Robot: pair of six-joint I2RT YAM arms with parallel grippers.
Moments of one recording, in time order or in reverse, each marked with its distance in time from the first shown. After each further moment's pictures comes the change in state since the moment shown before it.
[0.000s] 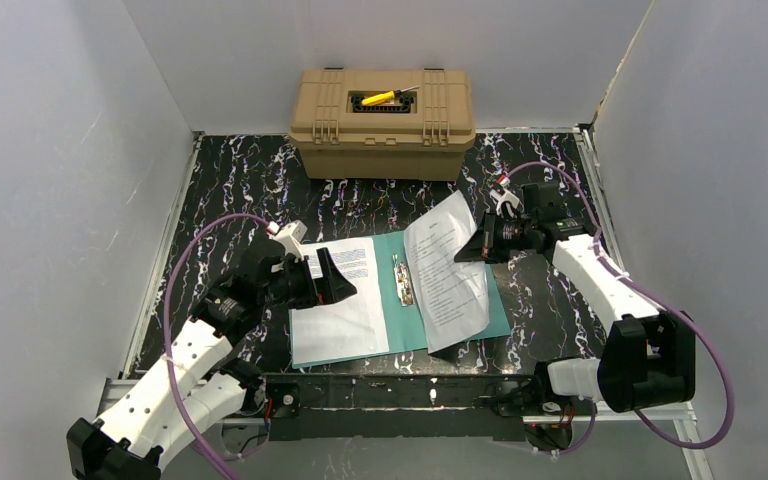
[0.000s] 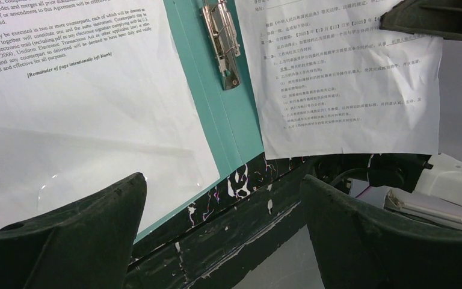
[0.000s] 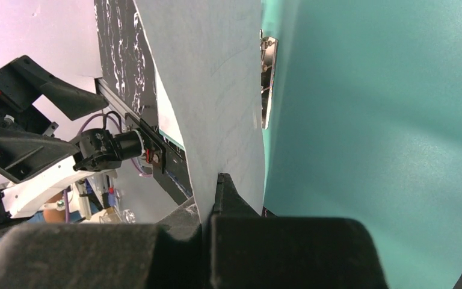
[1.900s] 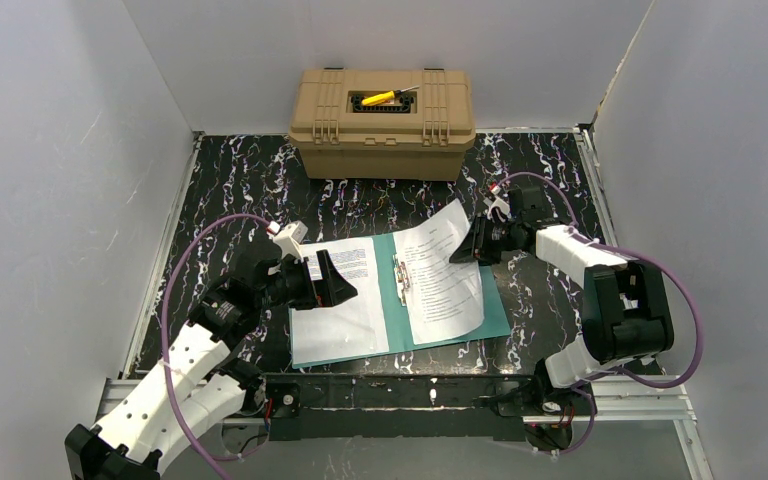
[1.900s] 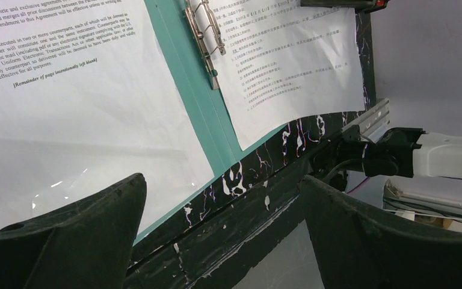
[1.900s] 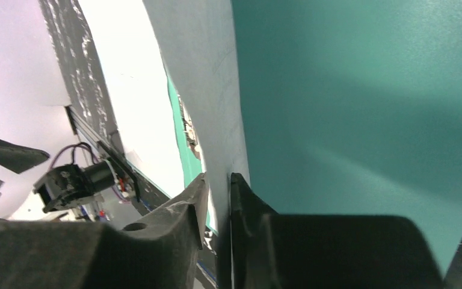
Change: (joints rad) left arm 0.000 -0.032 -0.010 0.020 0.037 0.029; right arm -0.011 0.249 -0.046 0.223 0.058 0.032
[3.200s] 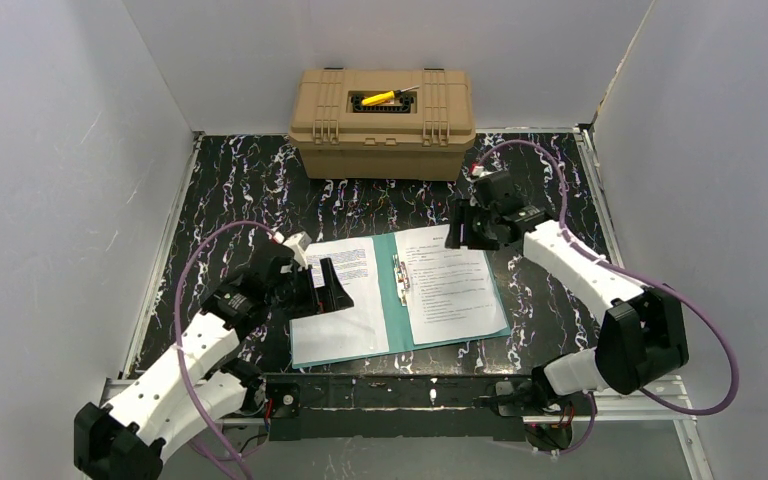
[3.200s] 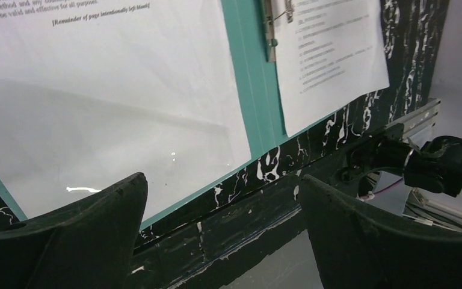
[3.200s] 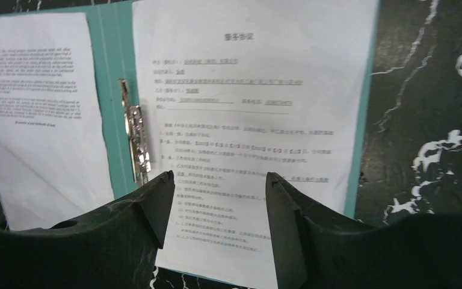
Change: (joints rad) left arm -0.001 0.074 -0.020 -0.082 -0.048 -0.014; right arm 0.235 -0.134 0.196 -0.254 0.650 -0.068
